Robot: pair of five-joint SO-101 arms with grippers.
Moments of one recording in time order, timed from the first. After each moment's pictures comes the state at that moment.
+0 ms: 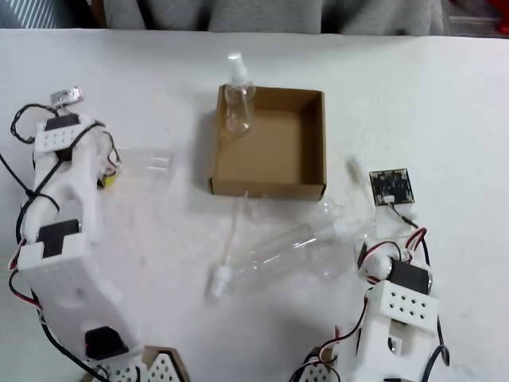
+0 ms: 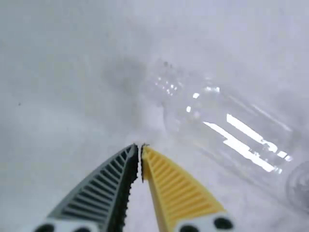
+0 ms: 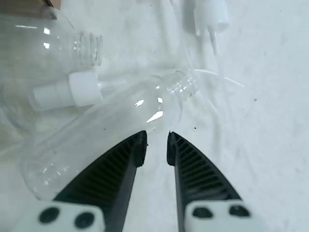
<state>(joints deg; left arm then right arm) -21.0 26.8 -2.8 69.7 14.1 15.6 -55.4 74.1 51.4 24.8</state>
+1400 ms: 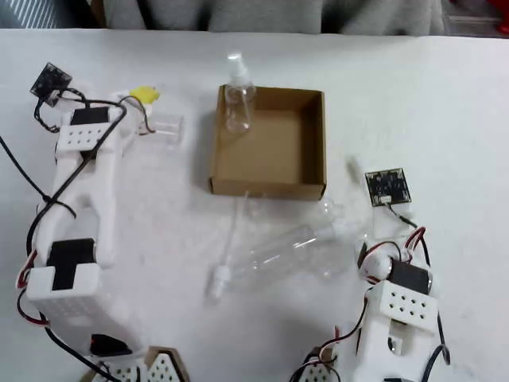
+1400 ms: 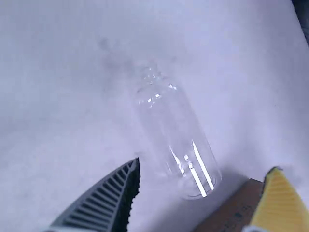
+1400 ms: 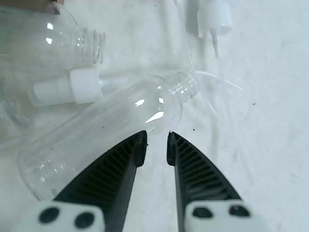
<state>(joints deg) -11.6 13.8 3.5 52.2 55.9 15.6 -55.4 74.1 51.3 27.4</state>
